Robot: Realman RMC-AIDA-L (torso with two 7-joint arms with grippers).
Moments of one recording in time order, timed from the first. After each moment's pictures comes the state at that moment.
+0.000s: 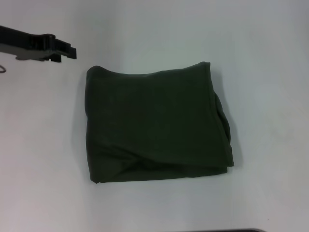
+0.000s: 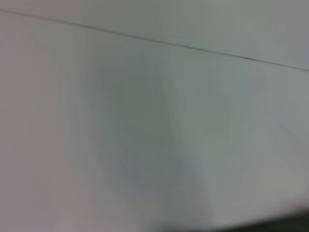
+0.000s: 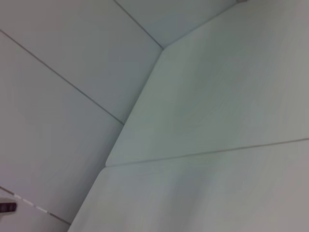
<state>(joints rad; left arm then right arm) -0.70 -2.04 -2.36 -0.96 -0.65 1.43 -2.61 0.66 1.83 -0.52 -0.80 -2.08 -1.63 2.39</state>
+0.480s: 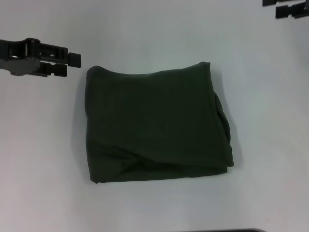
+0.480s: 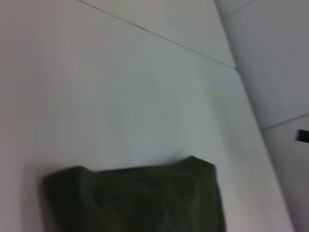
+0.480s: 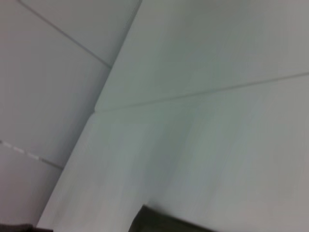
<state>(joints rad) -0.65 -1.99 -2.55 -0.99 -0.83 1.85 -2.57 0.69 1.82 -0.61 -0.81 -2.18 -1.69 2.48</state>
